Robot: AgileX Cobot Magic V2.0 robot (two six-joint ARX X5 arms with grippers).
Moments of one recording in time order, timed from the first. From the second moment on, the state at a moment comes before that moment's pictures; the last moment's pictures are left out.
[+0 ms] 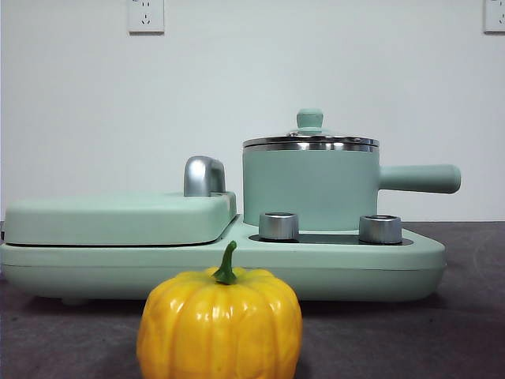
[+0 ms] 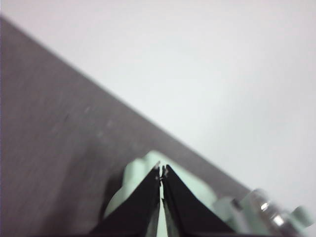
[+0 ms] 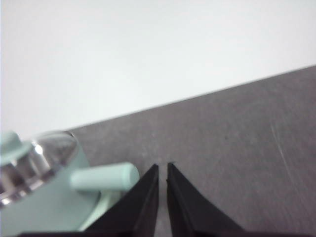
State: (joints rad) left arm -0.02 0.01 0.13 -0.05 0.11 -0.68; right arm 0.02 0.00 0.16 -0.12 -0.06 0.33
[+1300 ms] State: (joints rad) left arm -0.02 0.53 0.77 -0.36 0.11 -0.22; right arm 0.02 0.46 0.74 -0.44 -0.13 0.05
